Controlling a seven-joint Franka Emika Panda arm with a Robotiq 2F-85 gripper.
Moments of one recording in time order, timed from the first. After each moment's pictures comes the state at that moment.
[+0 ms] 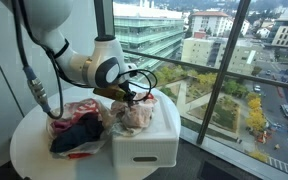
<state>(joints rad) -0.09 0.23 -0.01 -2.33 -0.02 2.94 0.02</state>
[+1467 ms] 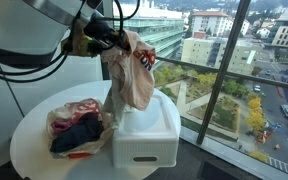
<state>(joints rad) -0.27 -0.51 0.04 -2.60 -1.13 3.00 1.05</state>
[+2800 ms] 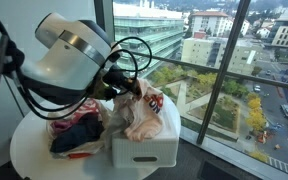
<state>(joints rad) -0.44 -0.20 0.18 -2.57 -1.43 2.88 1.28</state>
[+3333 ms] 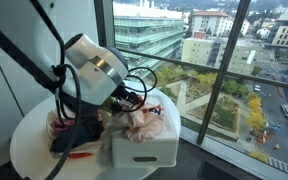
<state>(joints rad) -0.45 0.05 0.16 -2.46 -1.43 3.05 1.32</state>
